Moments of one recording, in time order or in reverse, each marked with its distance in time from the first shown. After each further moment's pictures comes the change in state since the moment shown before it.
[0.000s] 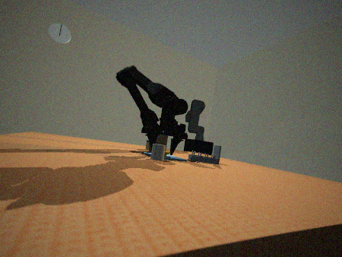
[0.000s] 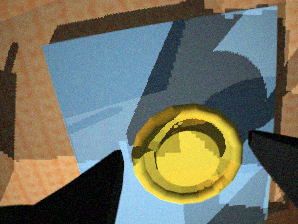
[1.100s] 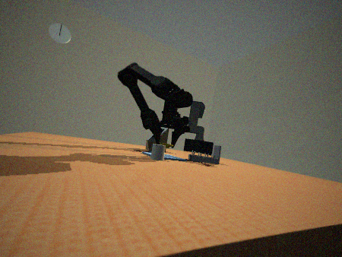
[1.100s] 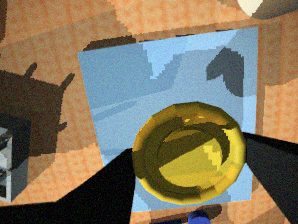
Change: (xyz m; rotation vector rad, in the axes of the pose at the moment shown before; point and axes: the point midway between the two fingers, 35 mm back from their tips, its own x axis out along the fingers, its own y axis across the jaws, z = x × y) arm -0.030 0.005 0.005 -0.022 0.001 0.009
